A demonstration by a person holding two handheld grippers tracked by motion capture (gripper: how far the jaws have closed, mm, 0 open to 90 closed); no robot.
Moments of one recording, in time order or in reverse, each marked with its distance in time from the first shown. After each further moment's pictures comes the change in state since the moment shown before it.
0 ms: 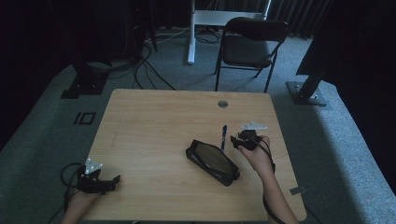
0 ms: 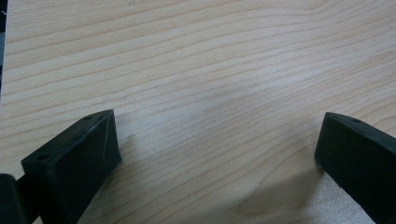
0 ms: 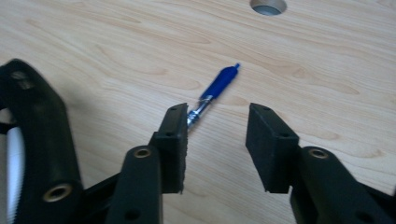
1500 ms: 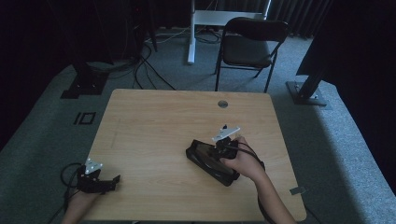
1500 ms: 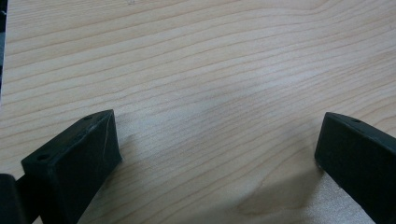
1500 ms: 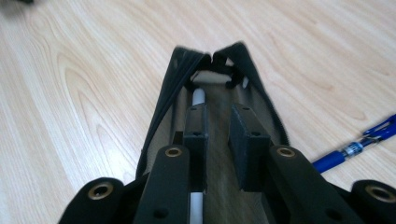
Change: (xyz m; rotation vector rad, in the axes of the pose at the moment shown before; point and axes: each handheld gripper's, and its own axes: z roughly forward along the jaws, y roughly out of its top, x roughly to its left) left arm 0.000 0.000 0.000 0.000 0.000 0.002; right arm 0.086 0.026 -0.029 0.135 0.352 -0.335
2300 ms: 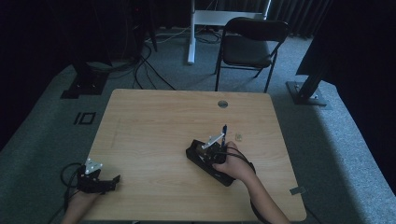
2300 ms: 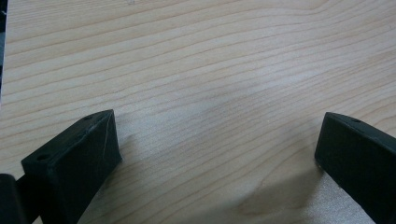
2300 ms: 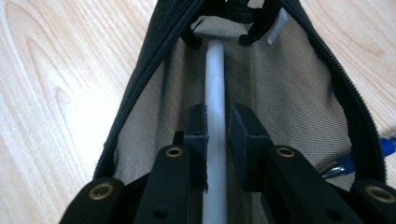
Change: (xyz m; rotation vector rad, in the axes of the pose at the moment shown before) left arm 0.000 0.000 0.000 0.000 0.000 -0.002; right arm 0.009 -0.011 0.049 0.190 -0.027 -0.071
